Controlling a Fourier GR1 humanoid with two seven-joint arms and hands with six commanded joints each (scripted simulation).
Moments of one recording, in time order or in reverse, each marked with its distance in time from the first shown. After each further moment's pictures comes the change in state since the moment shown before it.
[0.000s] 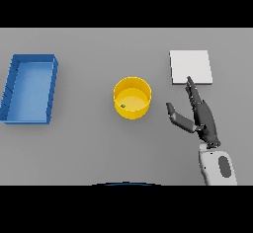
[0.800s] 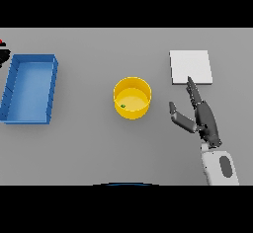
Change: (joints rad) left arm 0.519 0.134 -0.023 -0.624 0.257 0.273 0.224; right arm -0.003 -0.020 0.000 0.006 0.011 0.004 0.000
